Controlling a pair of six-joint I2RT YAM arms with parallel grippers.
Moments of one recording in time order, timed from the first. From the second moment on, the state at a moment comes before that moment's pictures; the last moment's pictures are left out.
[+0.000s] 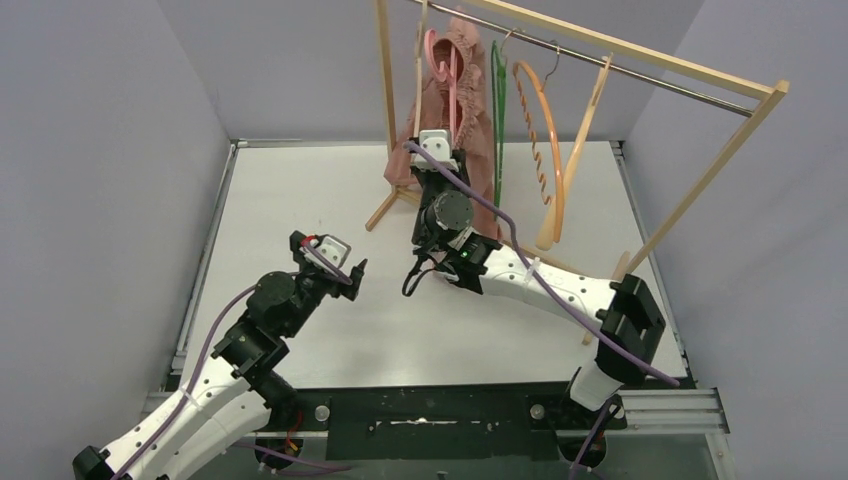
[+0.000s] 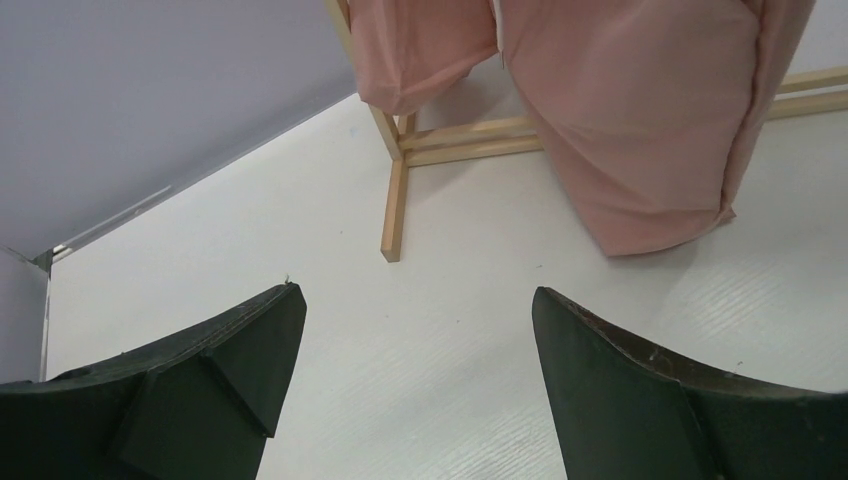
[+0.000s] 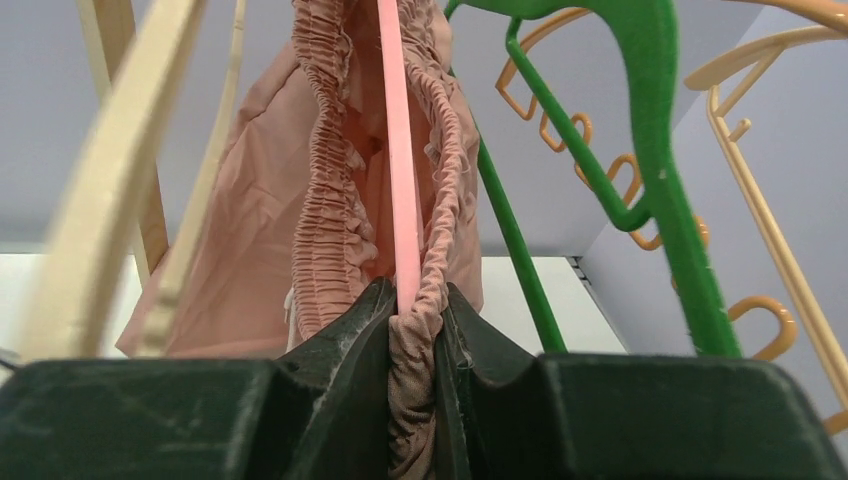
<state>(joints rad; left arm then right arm) -0.68 0.60 0.52 0.00 -0.20 0.19 1.00 1.59 1.34 0.63 1.16 -0.59</state>
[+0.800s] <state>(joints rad) -0.68 0.58 0.50 0.00 -0.20 0.19 0.96 1.68 1.32 1.05 1.13 -0.85</state>
